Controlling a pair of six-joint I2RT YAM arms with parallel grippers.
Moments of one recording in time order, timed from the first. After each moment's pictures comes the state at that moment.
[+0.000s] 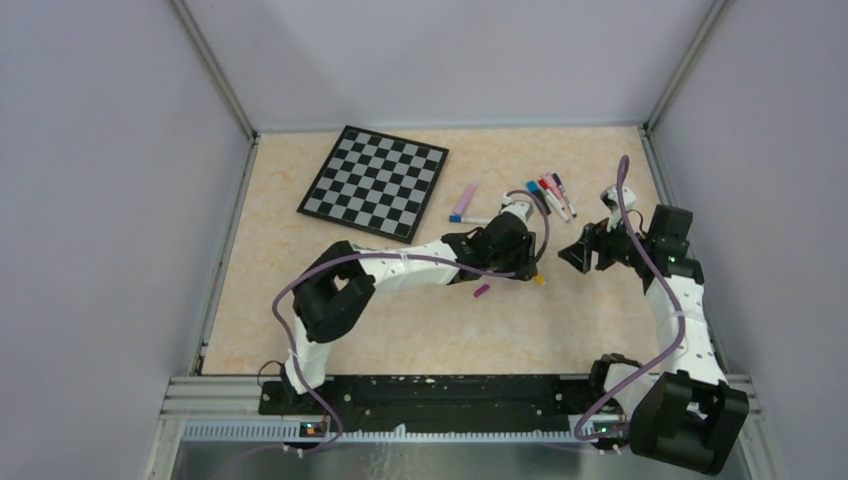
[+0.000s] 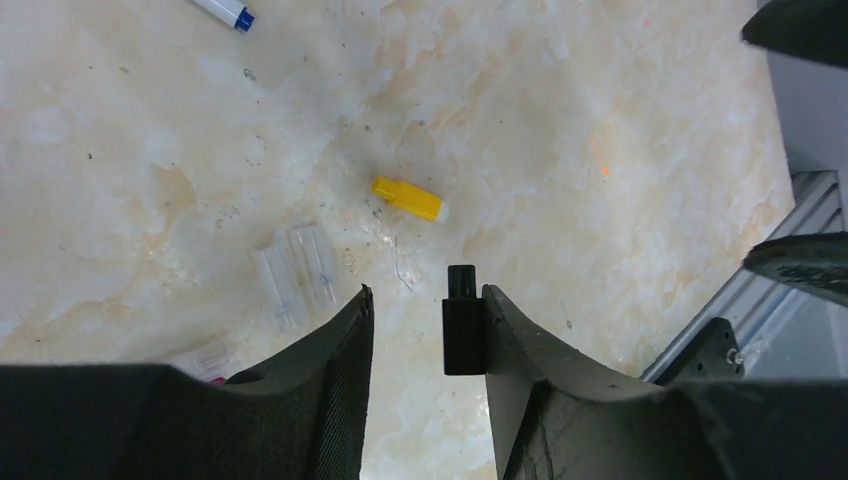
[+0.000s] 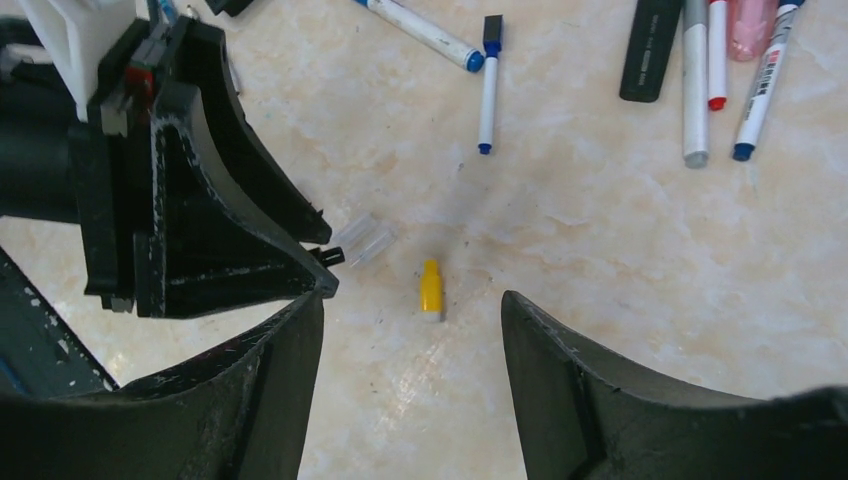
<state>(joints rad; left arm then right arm) -1.05 2.00 1.46 -0.13 -0.03 -0.68 -0.27 1.00 0.72 -0.48 -0.86 -0.34</state>
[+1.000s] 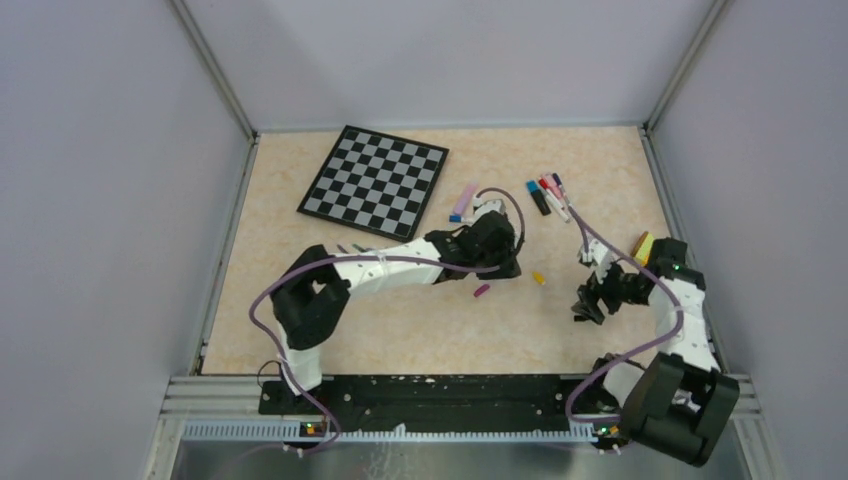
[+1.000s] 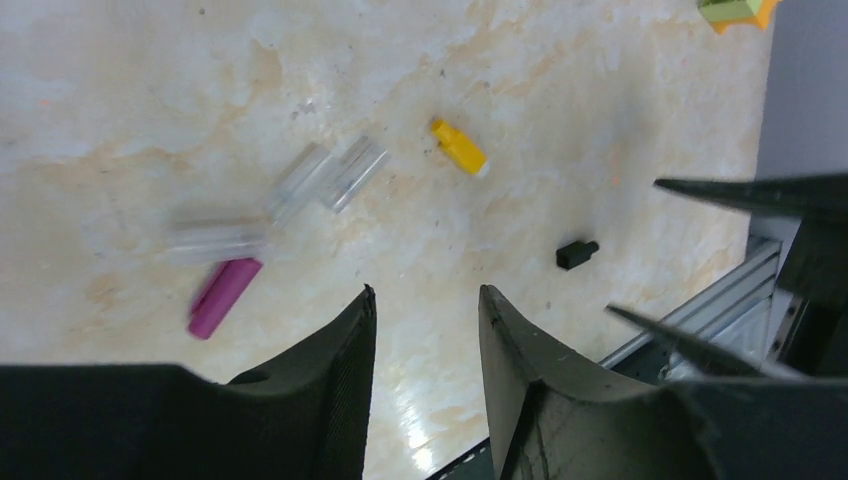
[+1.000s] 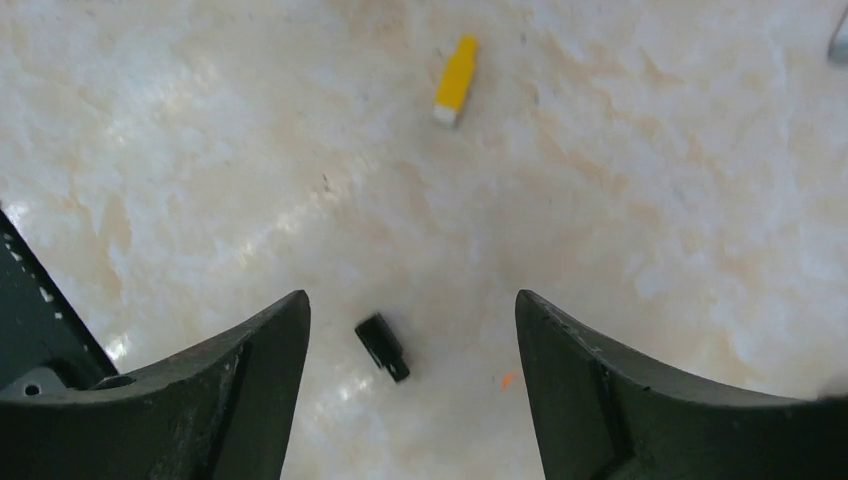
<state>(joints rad) -1.03 1.93 1.47 -0.34 -0.09 -0.99 -0.34 0.99 0.59 -0.84 -0.84 -1.20</state>
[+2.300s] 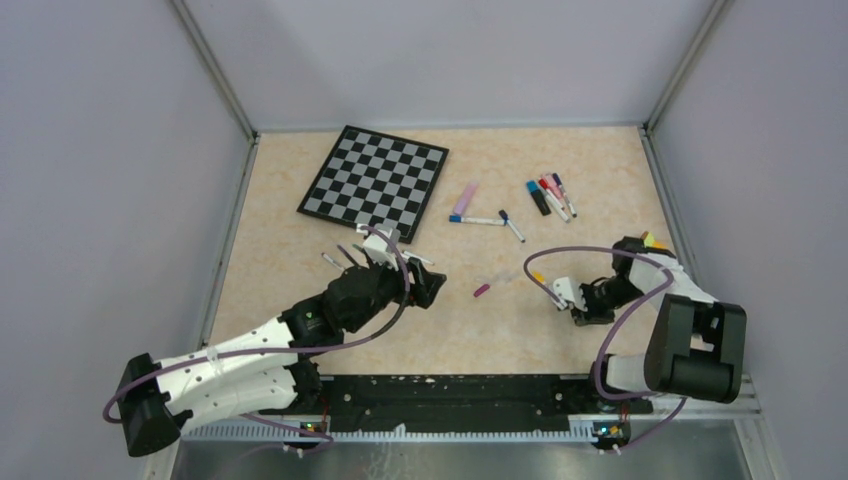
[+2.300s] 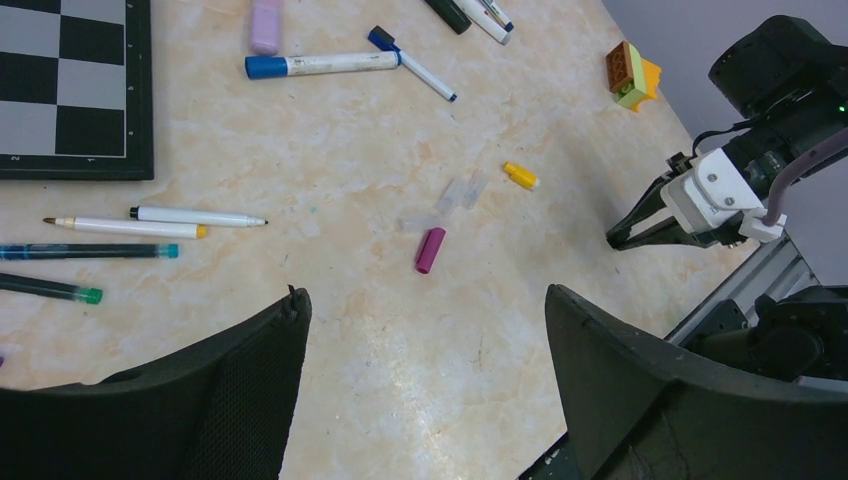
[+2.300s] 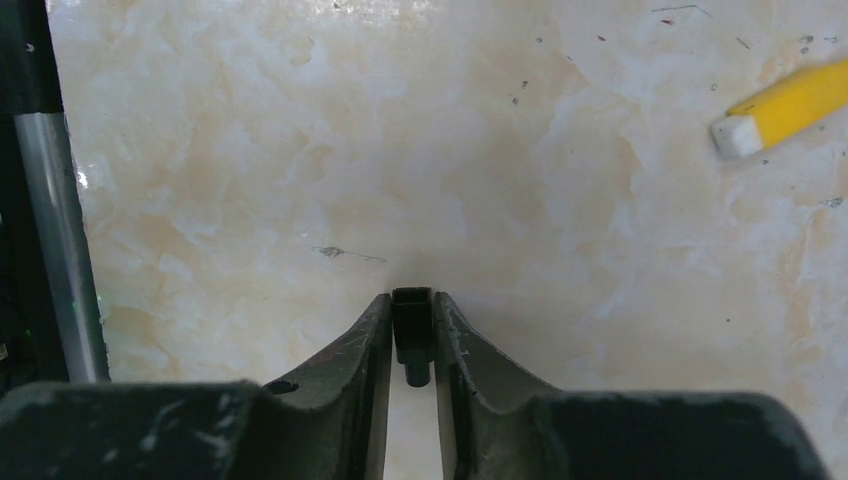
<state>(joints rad) -1.02 0.84 0.56 0.03 -0.31 -0.55 -0.19 1.32 0.63 -1.02 -0.51 -1.90</state>
